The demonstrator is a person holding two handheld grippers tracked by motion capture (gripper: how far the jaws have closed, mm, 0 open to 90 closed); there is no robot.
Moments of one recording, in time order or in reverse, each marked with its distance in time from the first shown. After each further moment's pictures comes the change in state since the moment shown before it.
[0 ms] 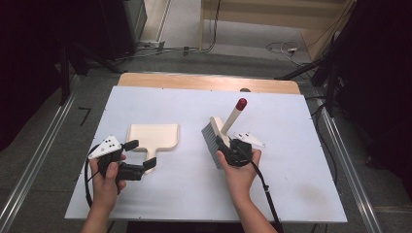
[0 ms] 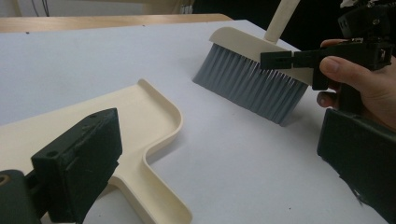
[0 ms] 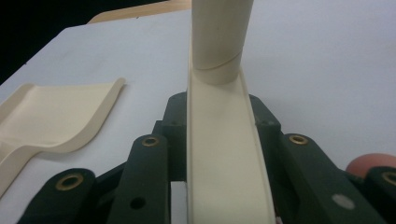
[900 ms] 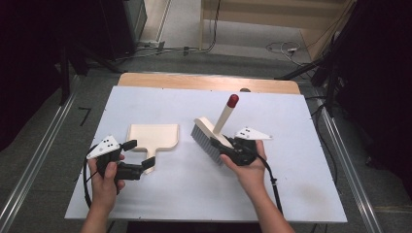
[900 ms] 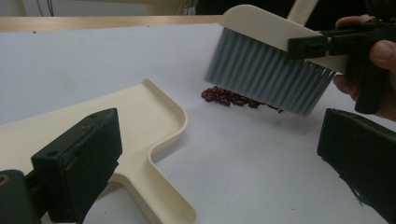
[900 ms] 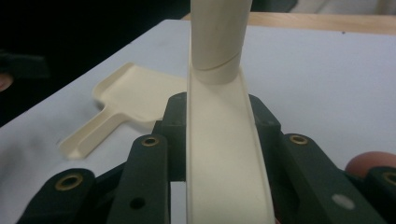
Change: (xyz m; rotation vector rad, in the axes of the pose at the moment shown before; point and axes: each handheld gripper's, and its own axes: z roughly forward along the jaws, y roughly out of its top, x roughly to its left) left arm 0.002 -0.001 -0.001 -0.002 0.012 -0.006; right arm 0.004 0.023 -0.014 0.019 0.317 -0.199
